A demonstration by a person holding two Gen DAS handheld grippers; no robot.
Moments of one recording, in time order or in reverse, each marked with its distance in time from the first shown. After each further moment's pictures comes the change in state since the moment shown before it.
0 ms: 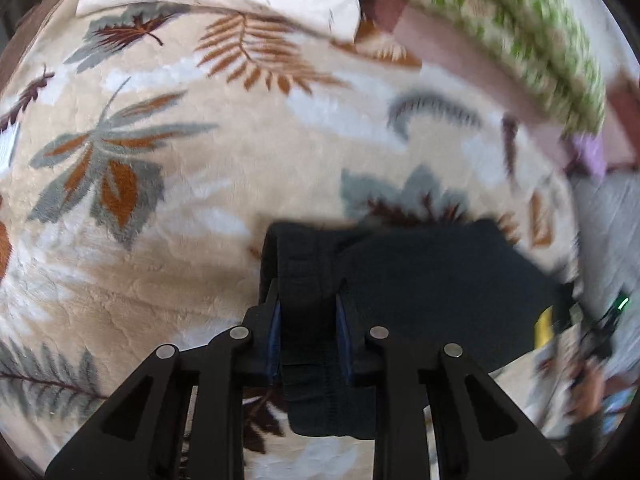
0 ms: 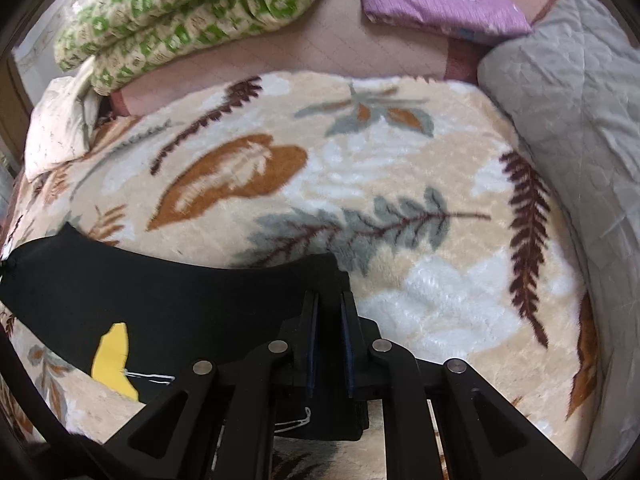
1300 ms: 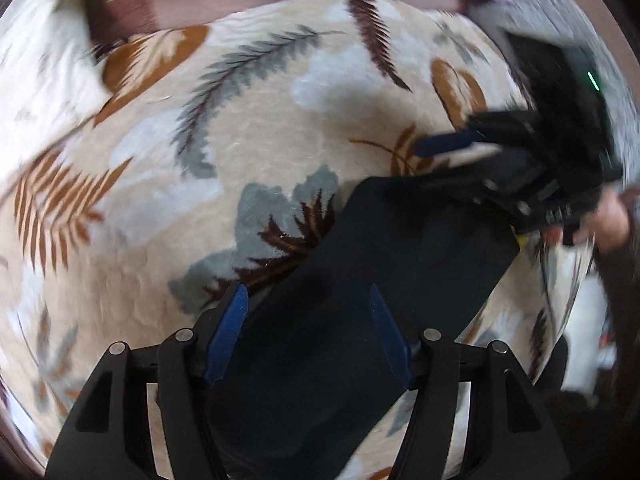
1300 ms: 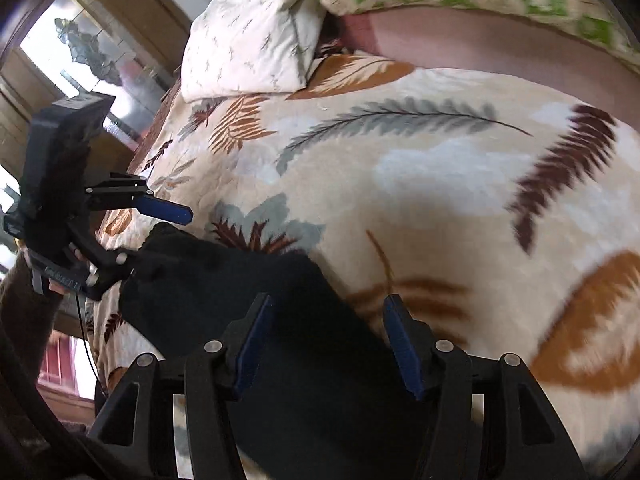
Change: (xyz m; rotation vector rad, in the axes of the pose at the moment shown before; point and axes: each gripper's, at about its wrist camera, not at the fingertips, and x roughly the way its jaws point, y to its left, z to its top) left arm 0.025 -0.131 0.057 0.673 0.233 -0.128; right arm 0.058 0.259 0.083 -0.373 0.210 0.607
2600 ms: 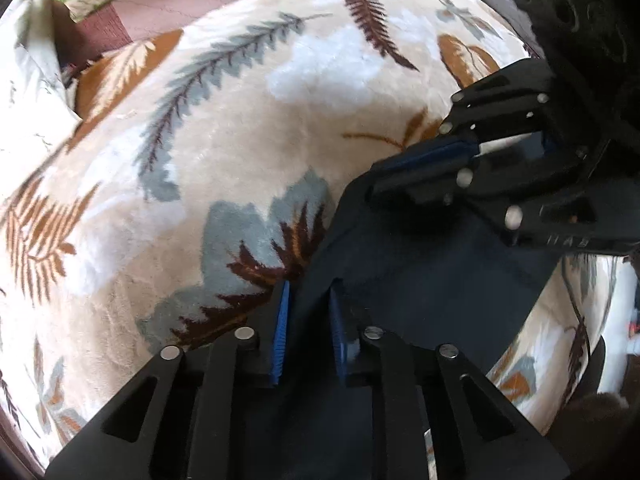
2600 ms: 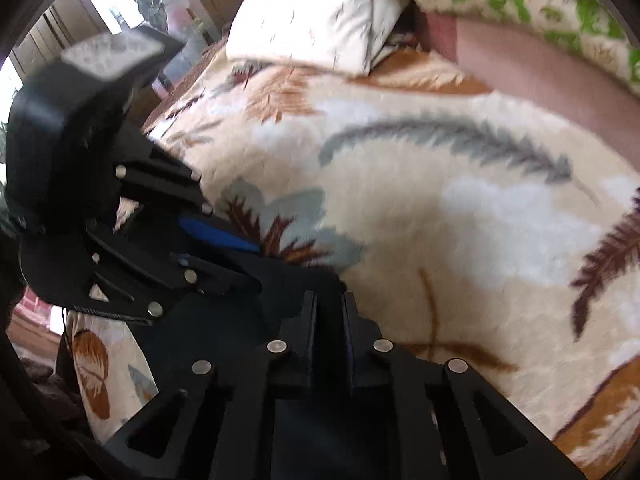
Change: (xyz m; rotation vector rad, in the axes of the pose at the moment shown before) left arm 0.035 -0.031 0.011 0.014 -0.036 0.111; right arm 0.029 0.028 0.011 -0.245 0.002 -0.013
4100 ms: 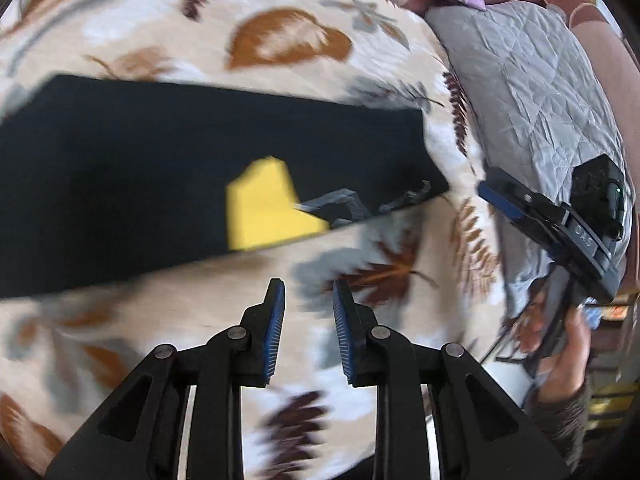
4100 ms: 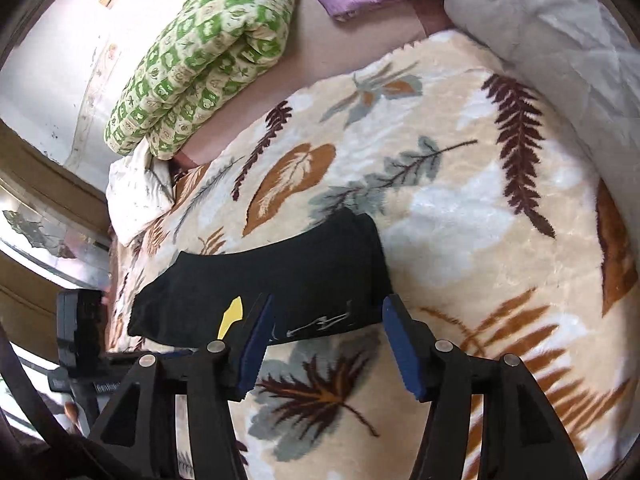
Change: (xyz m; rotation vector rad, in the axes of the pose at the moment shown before) left arm -0.004 -0.231 0.001 -0.426 0.013 -0.331; right arm -0.265 -0.106 -0.284 0.839 -0.301 -0.164
